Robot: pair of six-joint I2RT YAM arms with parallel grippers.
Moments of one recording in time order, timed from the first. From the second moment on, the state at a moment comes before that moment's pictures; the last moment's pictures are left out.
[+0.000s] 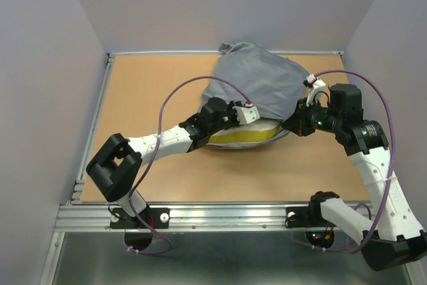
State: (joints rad) left arm -0.87 1.60 1.00 0.28 0.00 0.63; right arm 0.20 0.93 1.16 -0.86 -0.53 0.10
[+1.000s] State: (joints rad) left arm -0.45 1.41 0.66 0.16 0.13 0.67; right arm 0.20 0.98 1.22 -0.86 -0.49 0.13
